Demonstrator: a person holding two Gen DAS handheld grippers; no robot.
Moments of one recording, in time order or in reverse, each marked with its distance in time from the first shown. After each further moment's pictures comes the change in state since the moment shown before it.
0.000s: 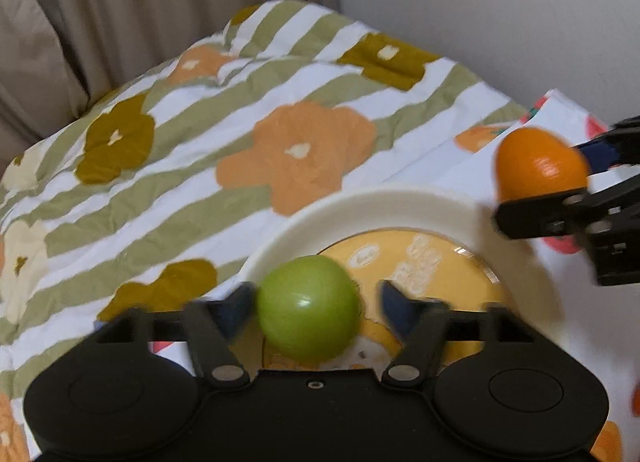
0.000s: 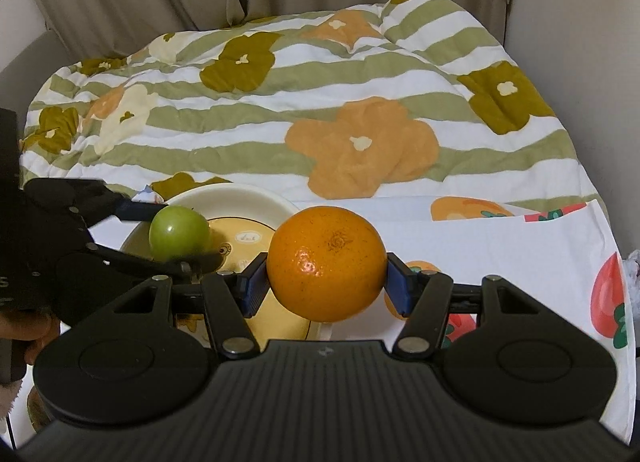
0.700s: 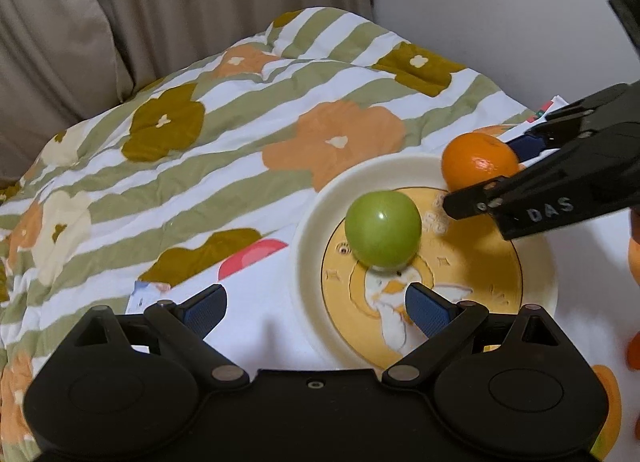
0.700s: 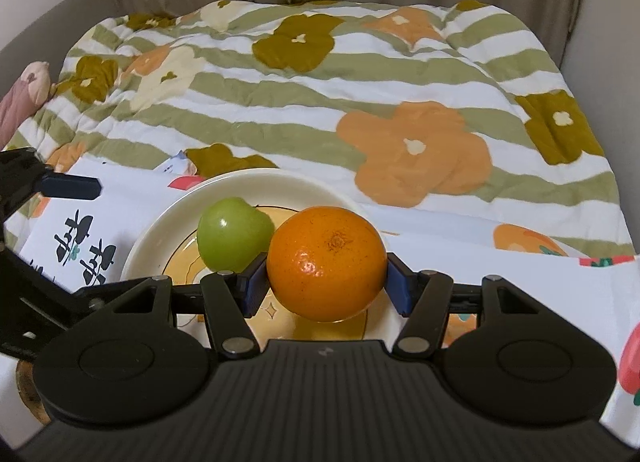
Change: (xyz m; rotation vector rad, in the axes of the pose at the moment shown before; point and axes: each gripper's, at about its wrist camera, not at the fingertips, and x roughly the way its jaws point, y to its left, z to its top) left arm -0.054 0.019 -0.044 -0.068 -0.007 0.087; right arm 0.026 0.043 0.004 -0.185 0.034 0.076
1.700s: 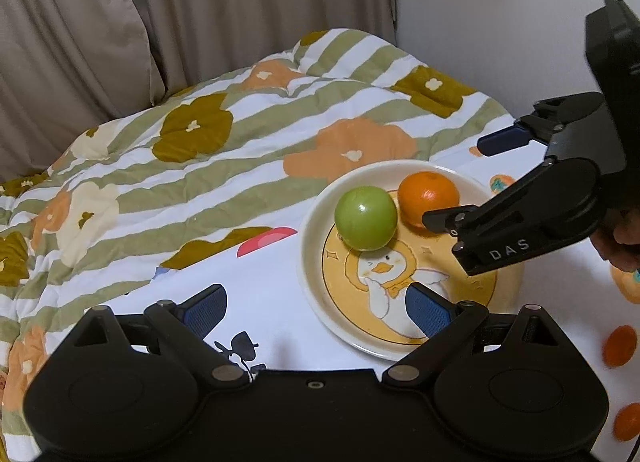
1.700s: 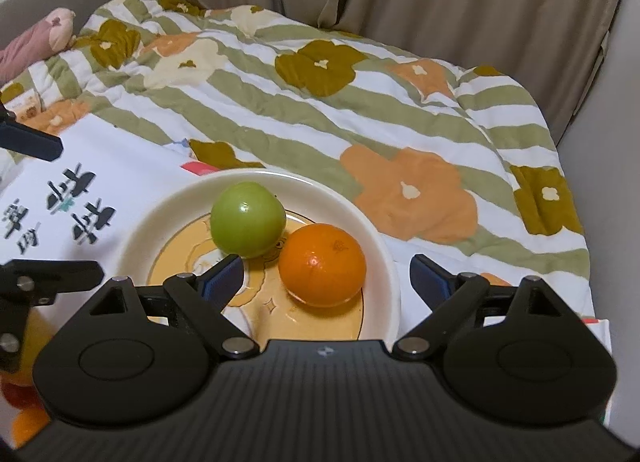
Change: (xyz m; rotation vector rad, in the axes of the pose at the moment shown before) left arm -0.050 -0.013 -0.023 -0.070 -0.063 0.059; right arm -0.020 0.033 -0.019 -0.221 -0.107 -0.081
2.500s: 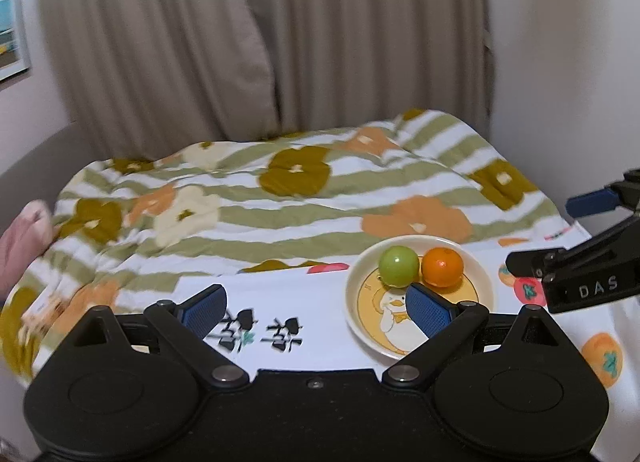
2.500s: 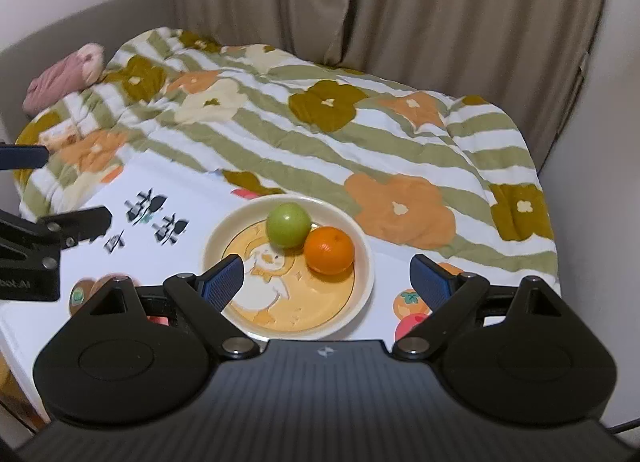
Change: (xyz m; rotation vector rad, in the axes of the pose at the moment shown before) left arm -0.140 -0.037 -0.023 -0.282 -0.177 0.275; right arm -0.157 -0.002 -0.007 -0.006 -0.073 0.035
